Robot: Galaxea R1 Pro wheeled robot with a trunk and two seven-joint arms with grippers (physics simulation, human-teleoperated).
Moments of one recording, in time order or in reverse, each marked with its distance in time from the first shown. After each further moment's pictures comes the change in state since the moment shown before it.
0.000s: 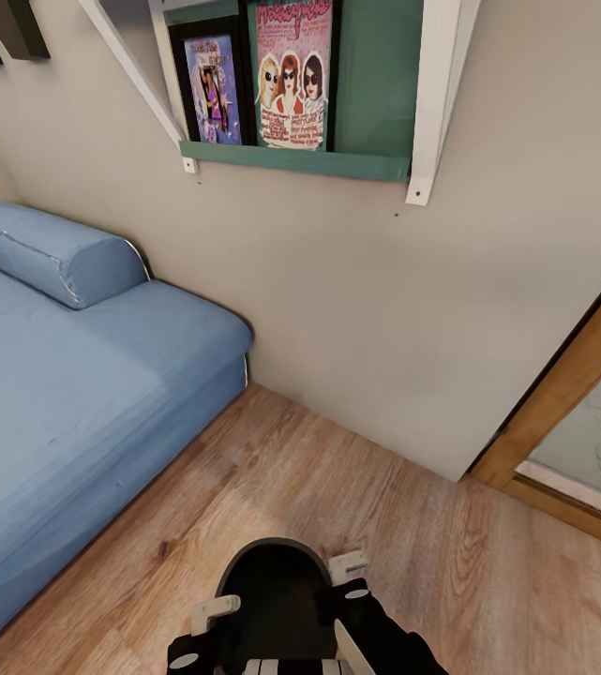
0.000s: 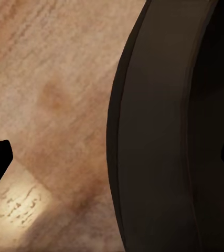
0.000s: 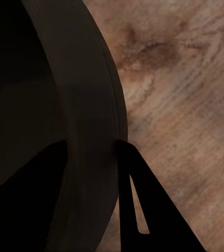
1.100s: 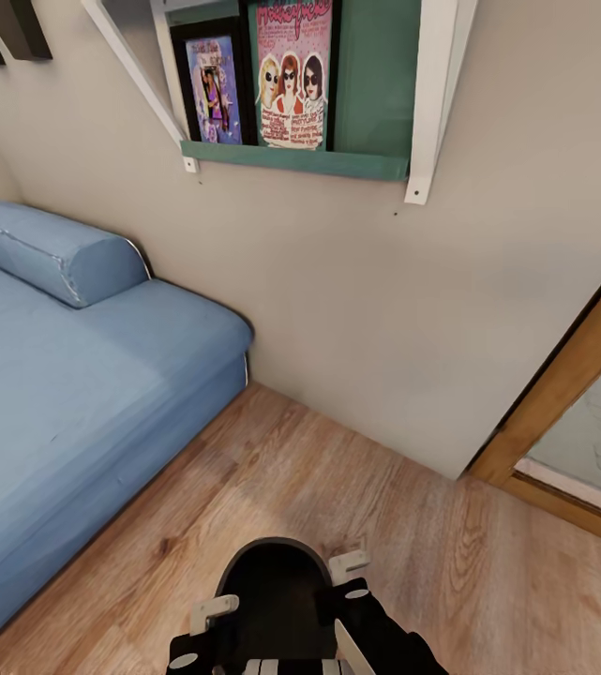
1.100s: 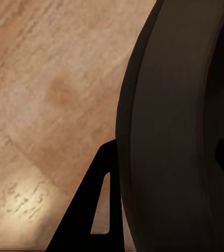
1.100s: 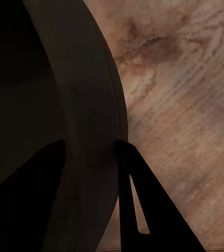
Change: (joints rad) left arm 0.001 0.001 0.004 -0.004 -0.012 0.001 0.012; right arm 0.000 0.000 -0.001 -0.001 0.001 -0.001 0.001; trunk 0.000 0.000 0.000
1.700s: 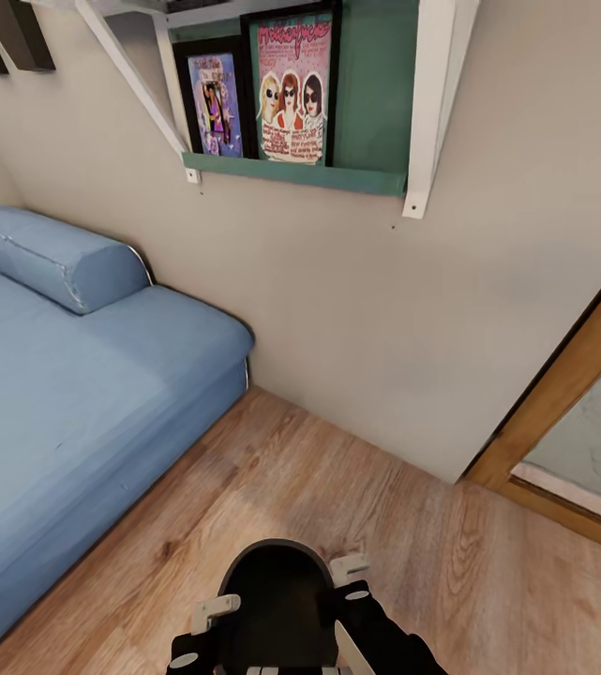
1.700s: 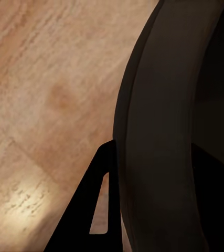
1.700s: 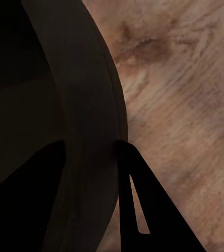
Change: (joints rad) left arm 0.000 -0.001 -0.002 -0.002 0.003 0.001 -0.014; right arm 0.001 0.000 0.005 0.005 -0.023 0.001 -0.023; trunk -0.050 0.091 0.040
